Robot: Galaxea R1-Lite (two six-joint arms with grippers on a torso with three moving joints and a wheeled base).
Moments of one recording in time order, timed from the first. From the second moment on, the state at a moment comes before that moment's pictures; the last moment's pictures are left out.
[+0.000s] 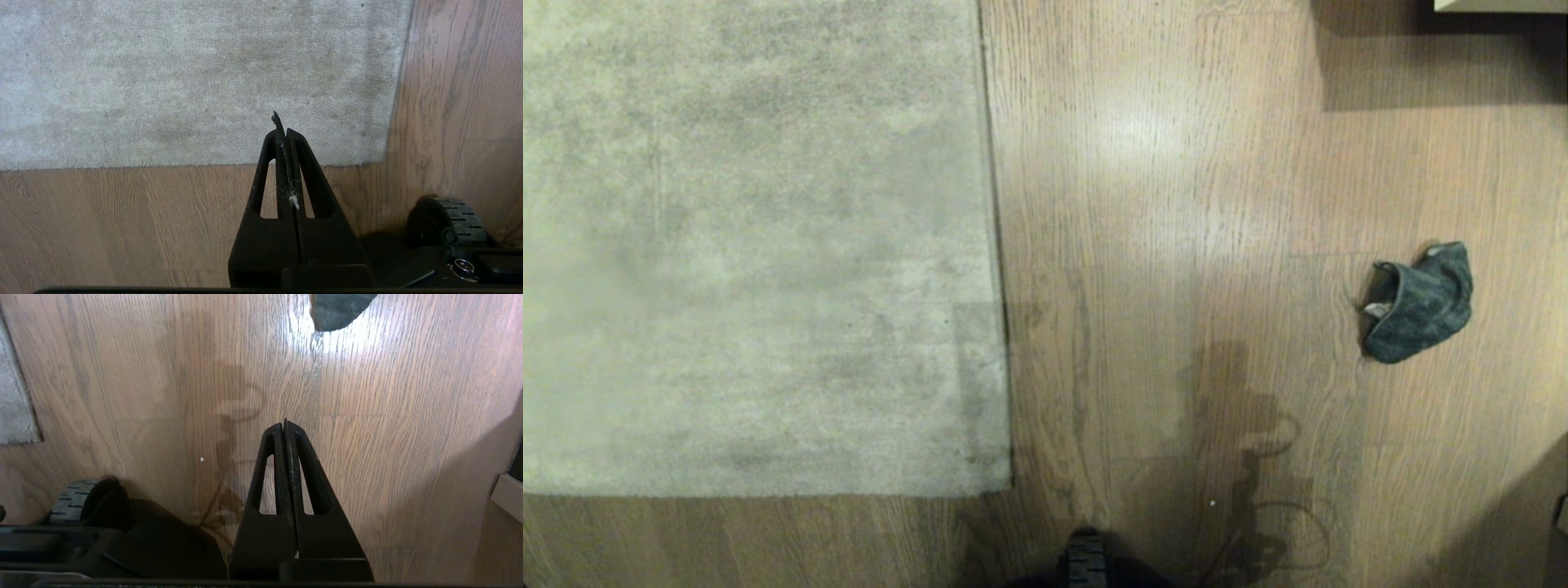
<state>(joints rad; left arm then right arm) 0.00 0.00 -0.01 0.01 0.00 -0.03 0.01 0.02 -0.01 -0.01 0.01 -0.04</state>
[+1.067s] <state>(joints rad) 0.00 0.00 -0.01 0.01 0.00 -0.03 -0.02 0.84 -0.27 -0.27 0.04 0.00</state>
